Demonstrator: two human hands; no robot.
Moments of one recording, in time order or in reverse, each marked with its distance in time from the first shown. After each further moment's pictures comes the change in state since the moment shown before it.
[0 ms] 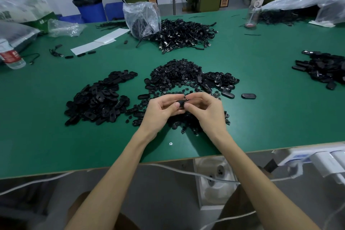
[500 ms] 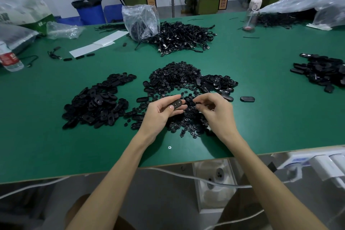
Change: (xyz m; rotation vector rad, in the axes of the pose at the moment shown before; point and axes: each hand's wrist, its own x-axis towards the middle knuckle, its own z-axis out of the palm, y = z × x) left_hand 0.002 -0.001 0.001 0.030 0.014 -0.005; right_hand 0.011 -0.001 -0.026 -0.379 0.022 -0.123
